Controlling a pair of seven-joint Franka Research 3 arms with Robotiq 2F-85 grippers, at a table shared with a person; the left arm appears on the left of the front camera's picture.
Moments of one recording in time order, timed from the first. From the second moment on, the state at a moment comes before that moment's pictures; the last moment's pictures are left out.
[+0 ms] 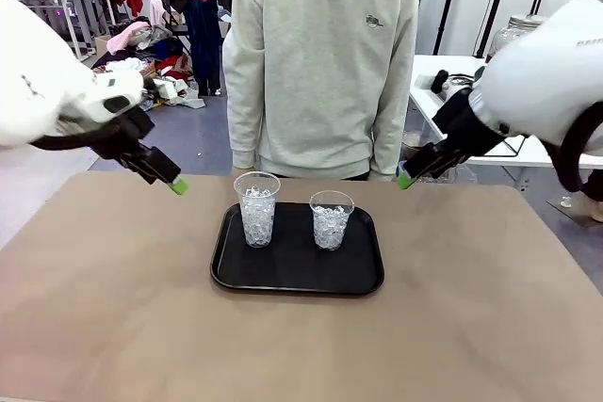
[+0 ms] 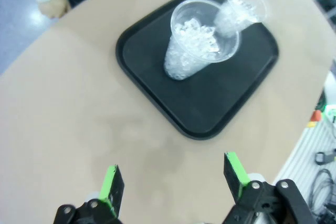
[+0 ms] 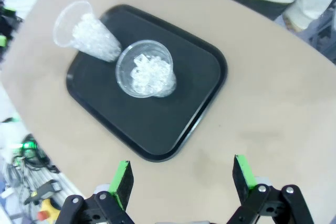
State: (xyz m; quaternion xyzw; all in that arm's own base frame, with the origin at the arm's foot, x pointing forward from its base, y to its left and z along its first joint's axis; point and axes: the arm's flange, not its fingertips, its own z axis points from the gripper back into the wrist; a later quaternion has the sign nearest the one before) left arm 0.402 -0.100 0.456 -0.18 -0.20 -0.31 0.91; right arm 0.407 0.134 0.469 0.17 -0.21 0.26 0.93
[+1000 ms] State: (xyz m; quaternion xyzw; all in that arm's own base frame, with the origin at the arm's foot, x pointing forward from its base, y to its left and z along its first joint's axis) left arm 0.424 -0.047 0.436 -0.33 -0.15 -0.25 0.90; right arm 0.421 0.082 0.461 0.34 -0.16 0.19 0.91
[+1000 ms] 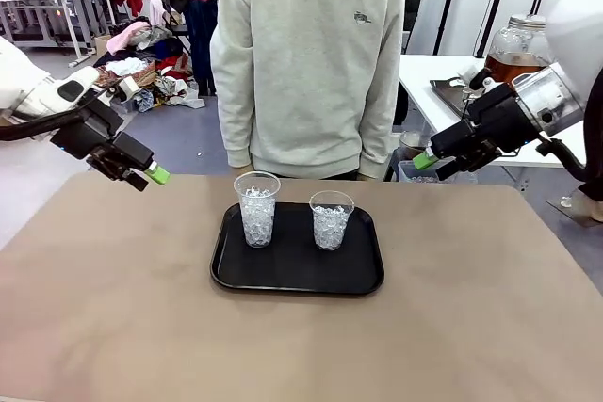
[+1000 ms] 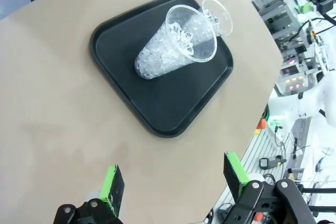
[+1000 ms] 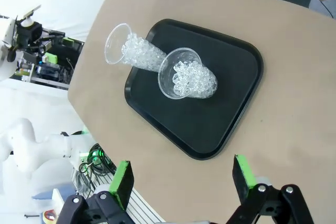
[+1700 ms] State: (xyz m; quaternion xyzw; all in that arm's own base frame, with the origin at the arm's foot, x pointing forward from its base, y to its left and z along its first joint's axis) left arm 0.430 -0.019 0.427 -0.40 -0.14 -0.18 0.89; right arm 0.425 0.070 0.454 0.44 -0.09 0.13 0.89
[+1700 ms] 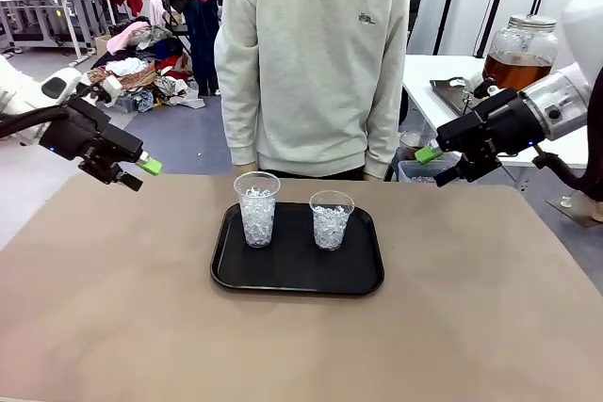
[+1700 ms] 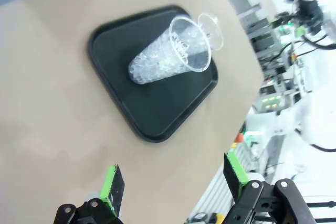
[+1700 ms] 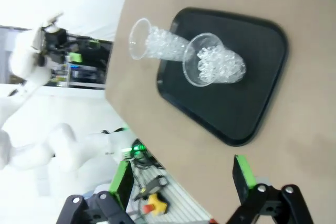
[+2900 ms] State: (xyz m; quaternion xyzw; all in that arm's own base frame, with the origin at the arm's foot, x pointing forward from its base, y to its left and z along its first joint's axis) left arm 0.477 0.021 0.381 -0.57 -0.11 -0.07 0.81; right arm 0.475 0.005 0.393 0.61 -0.02 -0.02 0.79
